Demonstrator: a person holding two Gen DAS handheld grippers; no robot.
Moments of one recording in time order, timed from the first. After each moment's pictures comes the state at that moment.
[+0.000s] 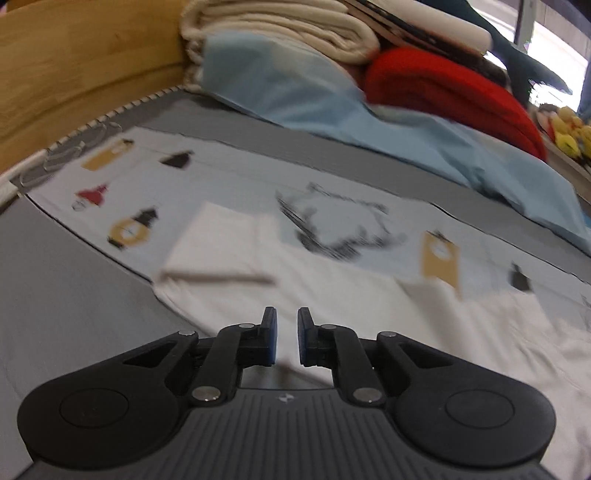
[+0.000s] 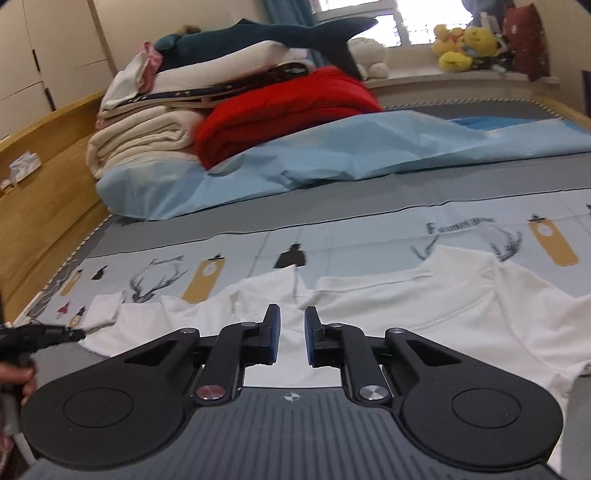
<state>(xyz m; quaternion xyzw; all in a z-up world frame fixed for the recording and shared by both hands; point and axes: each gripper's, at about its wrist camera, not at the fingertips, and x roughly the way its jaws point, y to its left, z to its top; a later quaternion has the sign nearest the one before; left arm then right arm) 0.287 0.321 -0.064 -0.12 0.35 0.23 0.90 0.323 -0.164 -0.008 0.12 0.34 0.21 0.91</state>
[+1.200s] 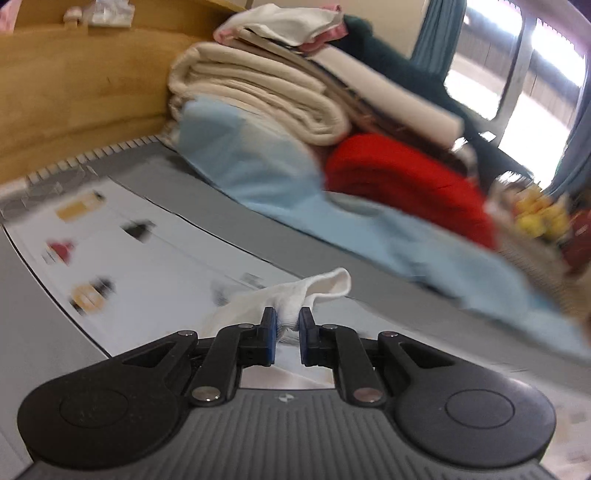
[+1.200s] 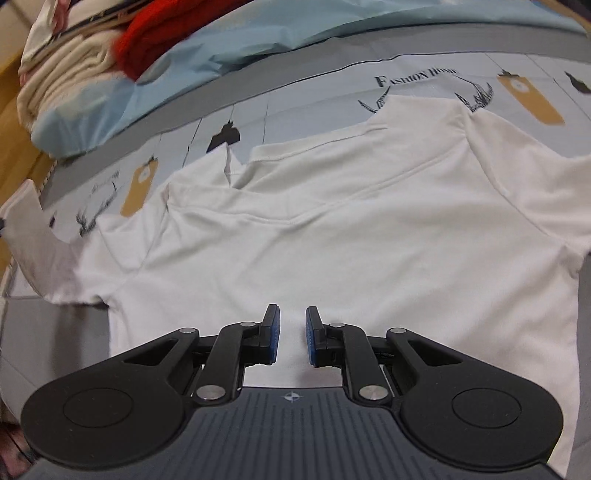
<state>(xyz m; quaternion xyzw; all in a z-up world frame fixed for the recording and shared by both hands) 0.291 0.281 0.039 -0.21 0.26 0.17 0.93 0.335 -0.189 -0.076 0.16 0.52 0.14 0.83</state>
